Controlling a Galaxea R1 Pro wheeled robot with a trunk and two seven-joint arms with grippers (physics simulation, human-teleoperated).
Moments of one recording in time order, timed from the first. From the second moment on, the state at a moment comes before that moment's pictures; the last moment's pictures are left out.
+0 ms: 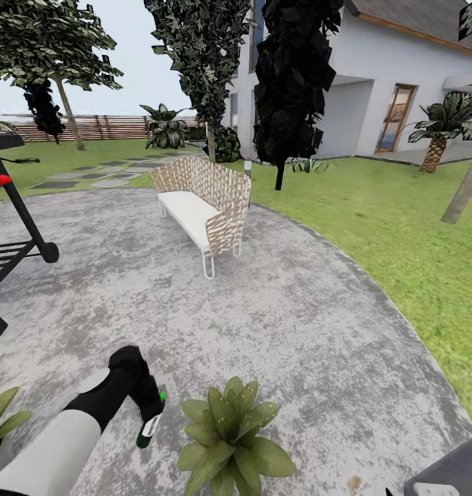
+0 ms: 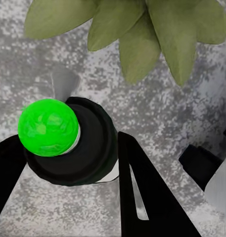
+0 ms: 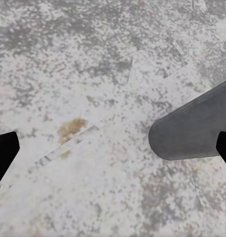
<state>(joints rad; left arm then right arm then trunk) -0.70 0.09 -0.18 -0.79 -1.05 0.56 -1.25 -0.37 -0.29 -0.31 -0.05 0.19 -0.45 0.09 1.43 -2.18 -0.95</state>
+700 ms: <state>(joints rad) -0.69 0.10 -0.17 -0.67 -1.05 0.56 -1.11 -0.37 -0.29 -0.31 -0.05 0.19 -0.45 0.09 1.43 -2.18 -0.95</state>
